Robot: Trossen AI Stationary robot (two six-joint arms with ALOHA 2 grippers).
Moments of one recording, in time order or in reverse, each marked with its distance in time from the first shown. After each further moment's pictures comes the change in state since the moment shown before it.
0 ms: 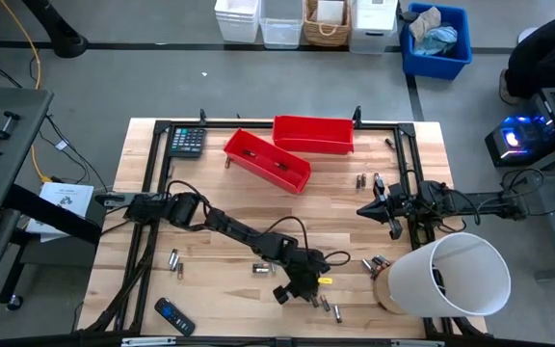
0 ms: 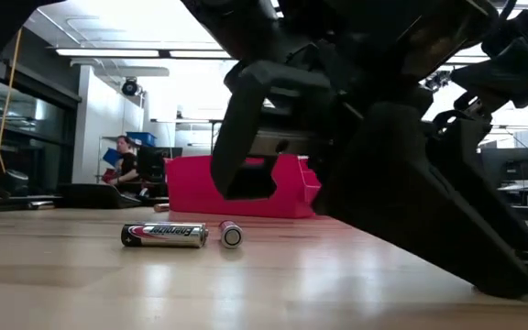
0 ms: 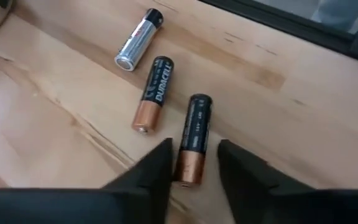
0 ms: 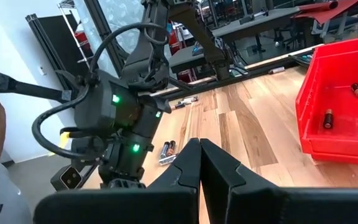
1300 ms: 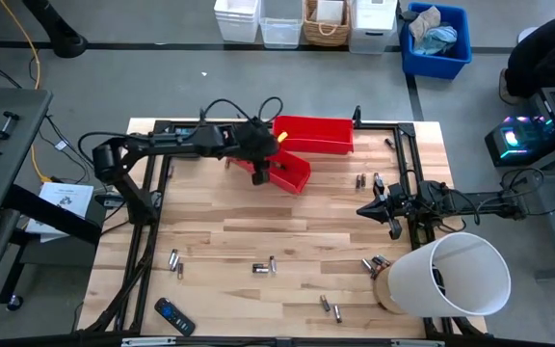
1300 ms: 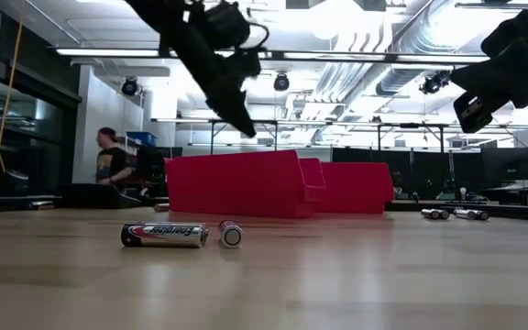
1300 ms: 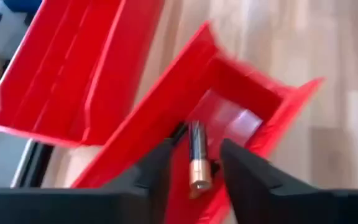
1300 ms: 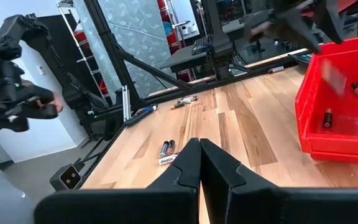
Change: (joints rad) left arm 0.655 -0.762 -0.468 -0.296 -0.450 -0.281; right arm 0.000 0.004 0.000 0.001 0.001 0.000
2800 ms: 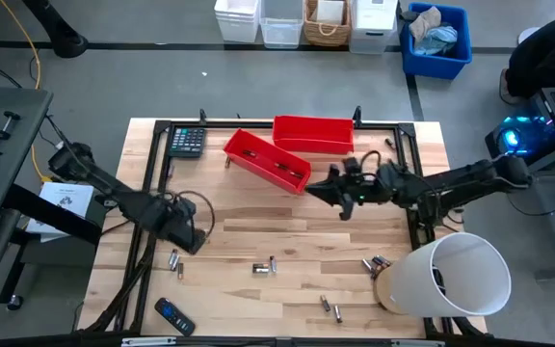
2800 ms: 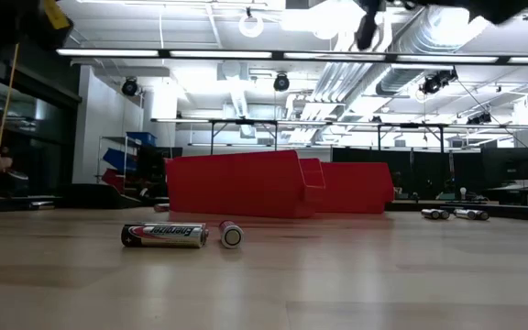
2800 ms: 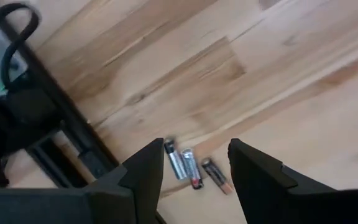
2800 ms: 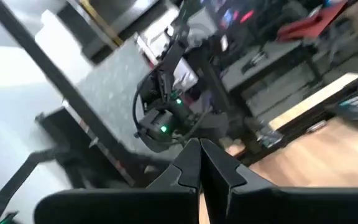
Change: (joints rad) left arm -0.884 -0.411 -0.264 -0.909 -0.048 -1.799; right arm 0.030 1.126 0.659 0.636 0.150 0.307
